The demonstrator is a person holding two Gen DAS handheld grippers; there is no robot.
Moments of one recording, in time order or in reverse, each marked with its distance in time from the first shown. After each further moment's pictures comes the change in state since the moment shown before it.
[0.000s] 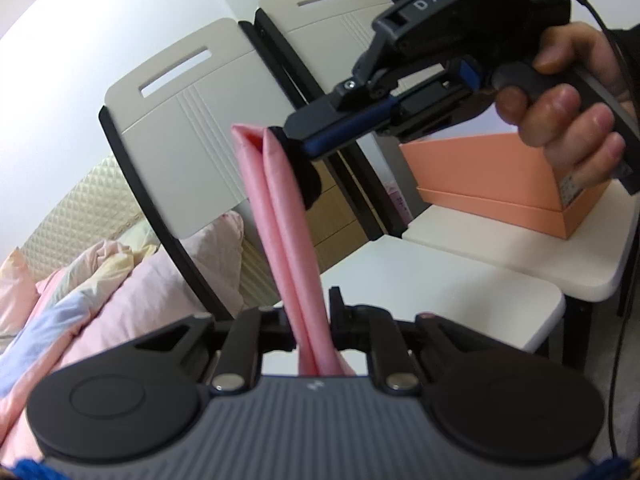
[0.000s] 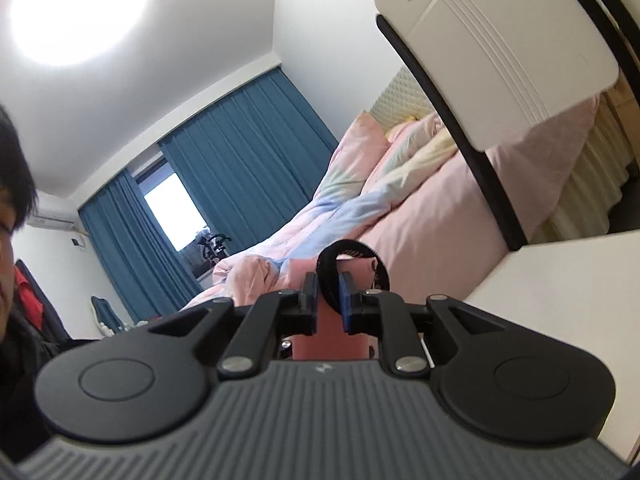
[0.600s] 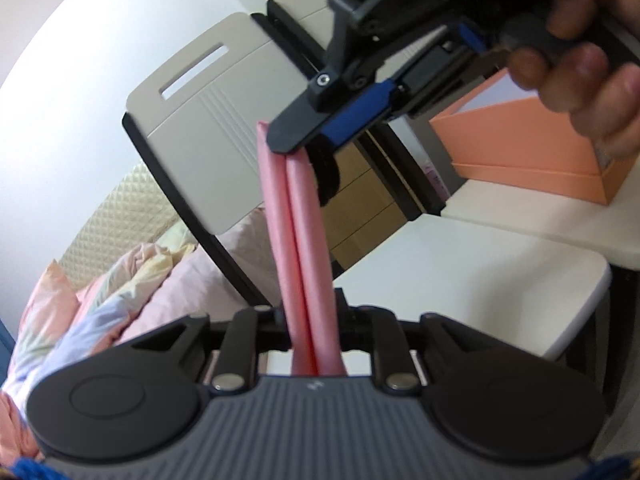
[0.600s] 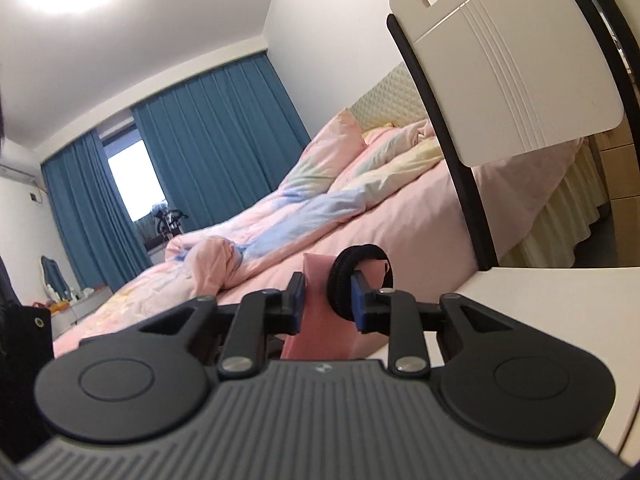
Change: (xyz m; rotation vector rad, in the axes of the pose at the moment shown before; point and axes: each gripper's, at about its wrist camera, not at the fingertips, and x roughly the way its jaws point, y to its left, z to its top) left arm 0.011 -0.008 -0.004 0.062 0.045 0.134; right arm 0.027 0.024 -0.009 -0.135 0.019 -0.139
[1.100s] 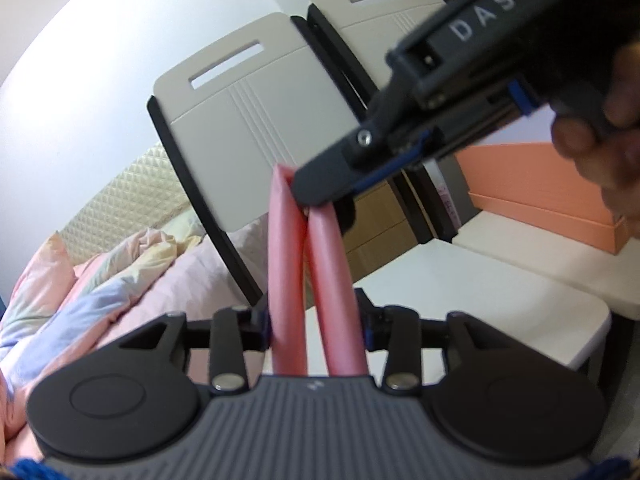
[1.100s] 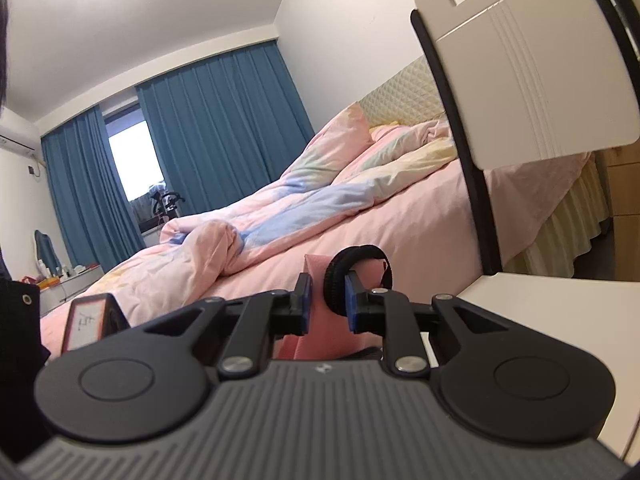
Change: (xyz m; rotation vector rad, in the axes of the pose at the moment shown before) left arm -0.004 0.022 0.005 -0.129 -0.031 0.021; right arm 0.014 0.021 -0.009 -0.085 0.035 -0.012
